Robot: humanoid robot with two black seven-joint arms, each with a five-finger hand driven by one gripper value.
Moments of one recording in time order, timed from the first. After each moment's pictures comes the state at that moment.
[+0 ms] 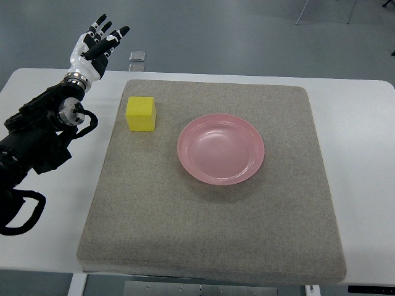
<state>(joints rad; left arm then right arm) -1.03 0.12 -0.60 -0.23 -0.01 -0.20 -0.36 0.06 0.00 -0.10 0.16 -0.07 -0.08 0.01</state>
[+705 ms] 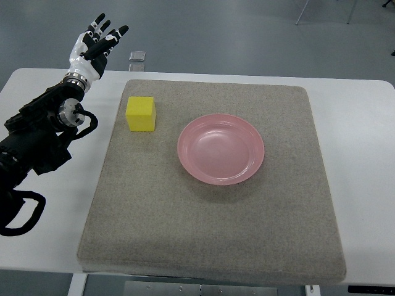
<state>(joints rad) -1.03 0.12 -0.59 -0.23 -0.01 -0.20 -0.38 0.06 0.00 -0.10 0.16 -0.07 -0.08 0.01</state>
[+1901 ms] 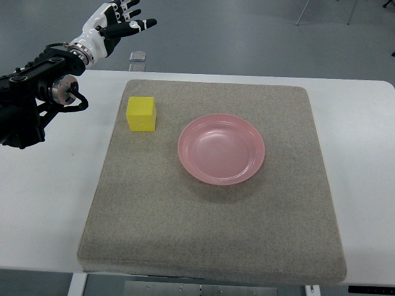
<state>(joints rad) -1.20 0.32 -0.14 -0.55 0.02 -0.13 -0.33 0.06 0.00 -0.10 0.16 -0.07 -0.08 0.01</state>
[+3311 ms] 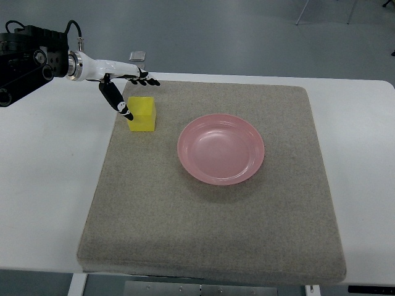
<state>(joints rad) -1.34 0.50 0.04 -0.74 1.16 -0.46 -0.31 0.06 0.00 -0.10 0.16 -0.07 -0.08 0.01</state>
